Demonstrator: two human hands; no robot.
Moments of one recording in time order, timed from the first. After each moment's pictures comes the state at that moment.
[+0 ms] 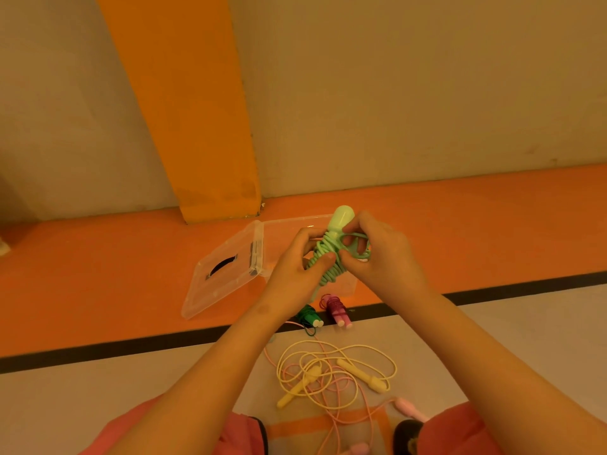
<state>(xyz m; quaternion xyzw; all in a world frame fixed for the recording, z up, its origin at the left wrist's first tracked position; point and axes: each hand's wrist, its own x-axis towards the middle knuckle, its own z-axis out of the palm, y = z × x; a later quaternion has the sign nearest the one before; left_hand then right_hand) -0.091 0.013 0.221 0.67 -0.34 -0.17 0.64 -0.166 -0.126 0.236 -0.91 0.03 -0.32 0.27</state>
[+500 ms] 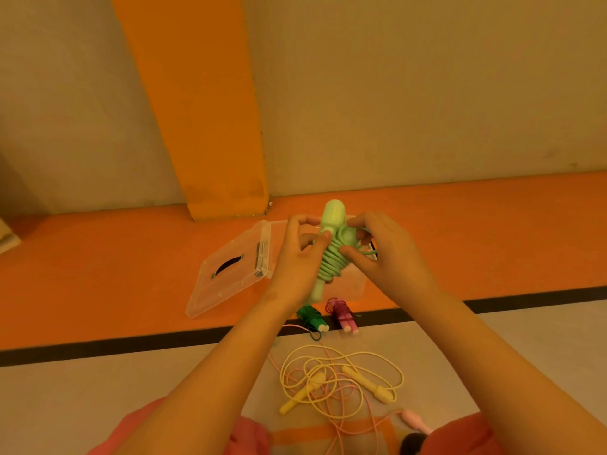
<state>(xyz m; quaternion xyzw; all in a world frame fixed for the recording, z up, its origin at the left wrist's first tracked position) -0.074 -0.002 0.231 0.66 -0.23 -0.15 0.70 -0.141 -0.141 0.232 -0.92 -0.01 -0.32 0.22</state>
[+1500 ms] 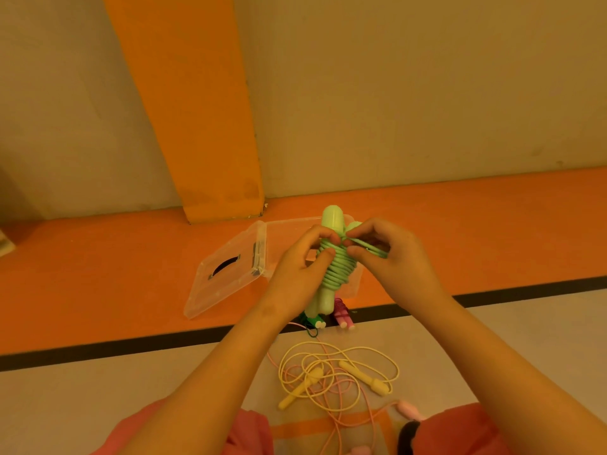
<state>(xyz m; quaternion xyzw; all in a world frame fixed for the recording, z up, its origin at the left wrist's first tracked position) -0.097 0.017 0.232 0.69 -0.36 -0.14 0.61 -0.177 -0.124 0.243 -0.84 0.05 -0.29 0.46</state>
